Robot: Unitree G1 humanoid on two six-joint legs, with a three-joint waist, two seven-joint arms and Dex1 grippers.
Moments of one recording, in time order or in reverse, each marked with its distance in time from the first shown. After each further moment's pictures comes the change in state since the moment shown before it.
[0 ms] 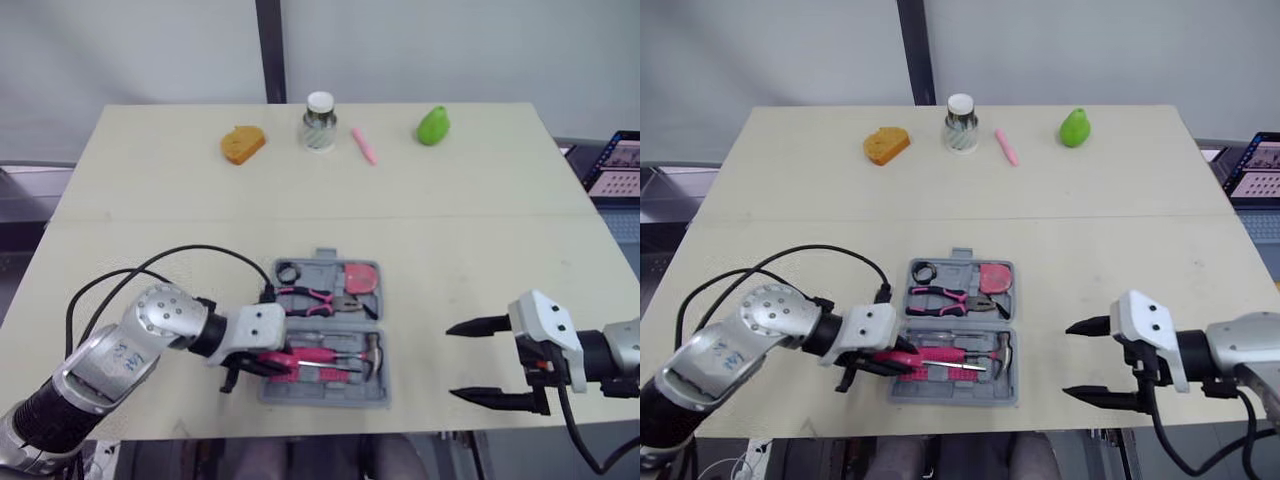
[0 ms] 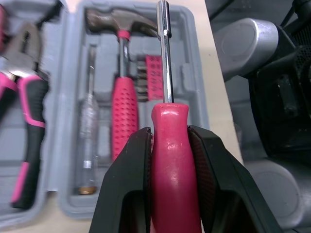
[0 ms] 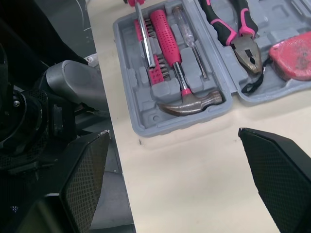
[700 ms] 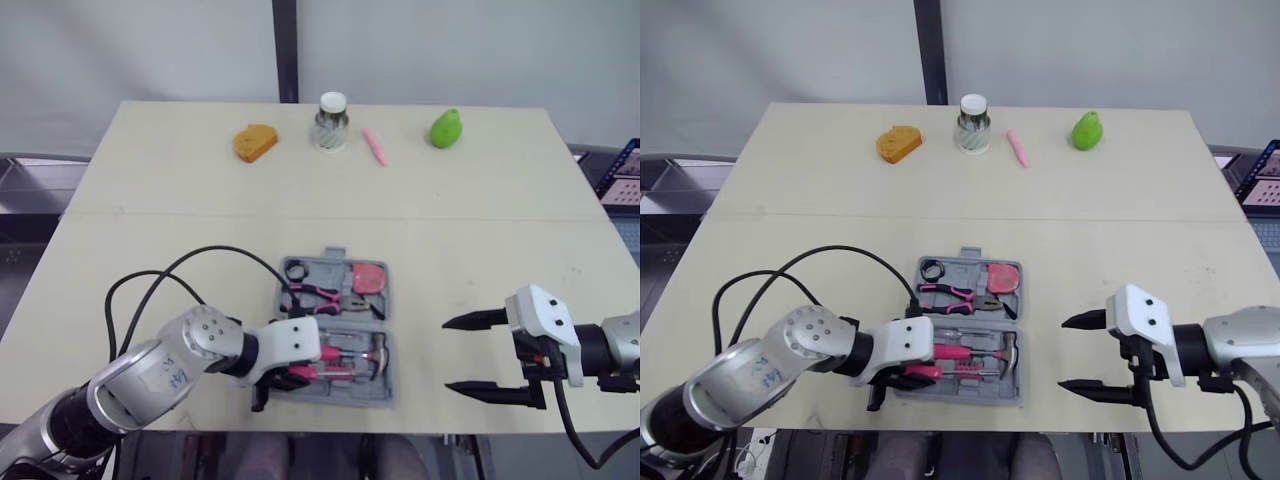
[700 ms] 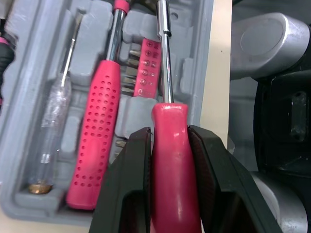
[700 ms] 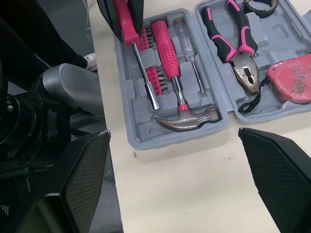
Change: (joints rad) left arm -0.125 -0.128 -0.197 -0.167 -0.006 0.468 0.267; right arm -0.040 0.000 0.005 -0.014 0.007 0.030 -0.017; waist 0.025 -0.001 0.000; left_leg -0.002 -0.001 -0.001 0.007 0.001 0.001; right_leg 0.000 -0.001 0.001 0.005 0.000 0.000
